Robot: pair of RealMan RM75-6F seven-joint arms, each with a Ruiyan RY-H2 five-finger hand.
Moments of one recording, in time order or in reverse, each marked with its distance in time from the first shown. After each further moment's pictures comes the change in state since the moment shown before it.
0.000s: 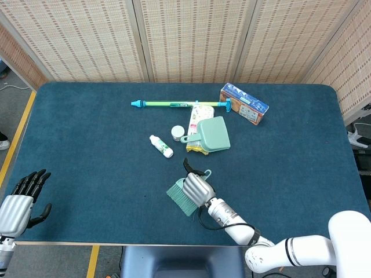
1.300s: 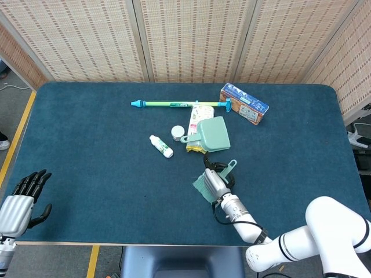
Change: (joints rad) left arm -0.001 -0.009 0.000 0.008 -0.002 -0.009 0.016; right arm 0.206 0.023 -0.267 0.004 0.304 0.287 -0.243
